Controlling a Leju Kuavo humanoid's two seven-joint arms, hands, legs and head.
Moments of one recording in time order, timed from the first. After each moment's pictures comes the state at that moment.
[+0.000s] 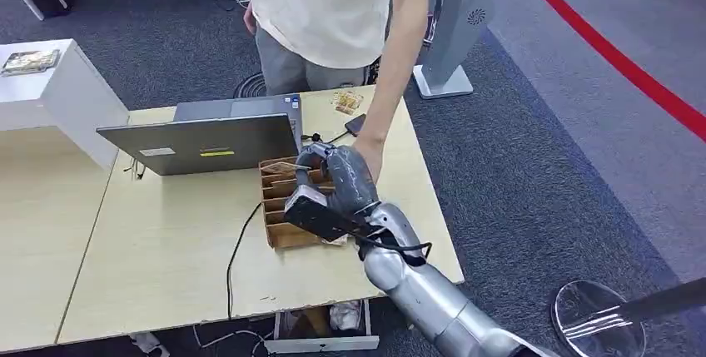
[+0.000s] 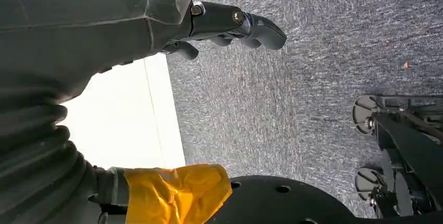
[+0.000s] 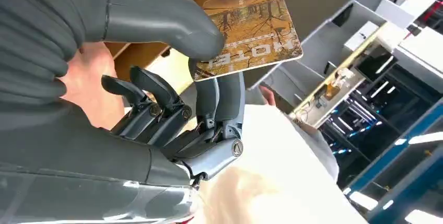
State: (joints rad) left arm -0.08 -0.15 1.25 -0.16 -1.28 -0.02 0.19; right arm -0.42 0.08 0.54 -1.20 0.60 -0.32 -0.18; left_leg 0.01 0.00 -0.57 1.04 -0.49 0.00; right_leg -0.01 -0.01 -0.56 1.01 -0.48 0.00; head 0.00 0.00
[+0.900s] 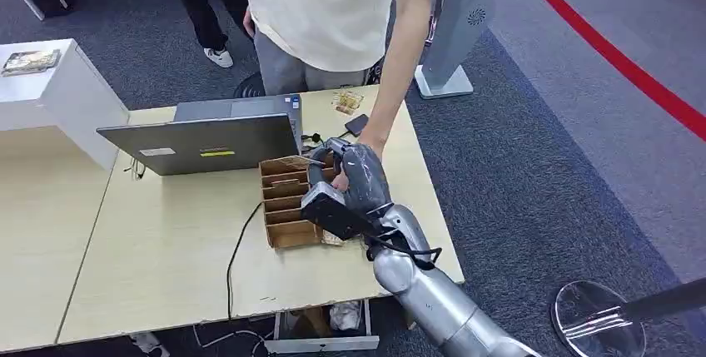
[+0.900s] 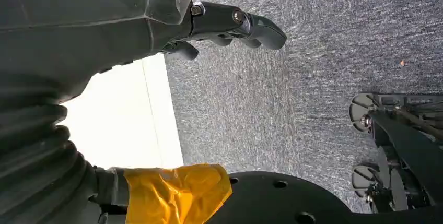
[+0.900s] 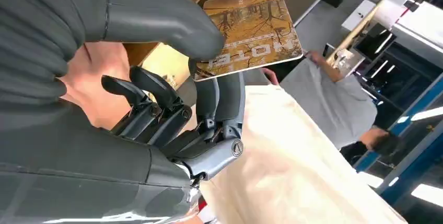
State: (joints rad) left arm -0.08 -0.15 1.25 -0.16 -1.27 -0.02 0.18; right arm -0.38 0.06 0.49 -1.26 0.58 -0.35 -0.20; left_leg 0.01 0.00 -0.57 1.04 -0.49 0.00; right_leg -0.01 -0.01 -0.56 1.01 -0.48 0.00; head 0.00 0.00
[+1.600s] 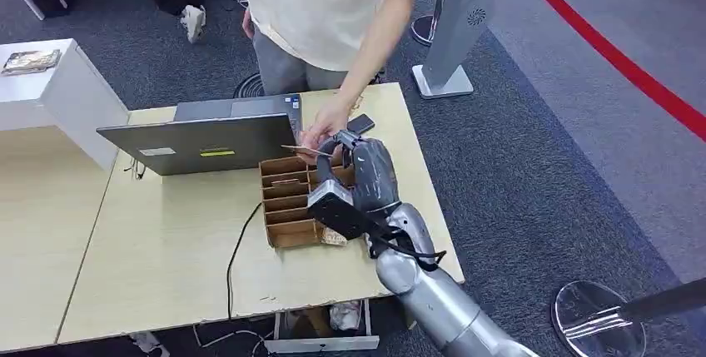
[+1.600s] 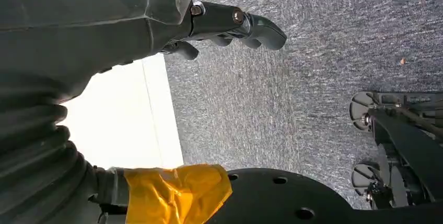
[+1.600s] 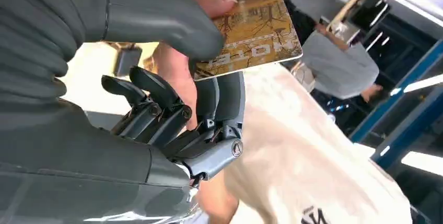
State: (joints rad) left arm -0.08 -0.16 1.25 -0.16 -1.27 -0.02 0.18; right arm -0.36 0.06 0.47 -1.30 0.63 -0.42 -0.20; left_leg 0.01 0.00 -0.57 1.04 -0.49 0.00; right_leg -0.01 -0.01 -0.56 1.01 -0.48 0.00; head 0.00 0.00
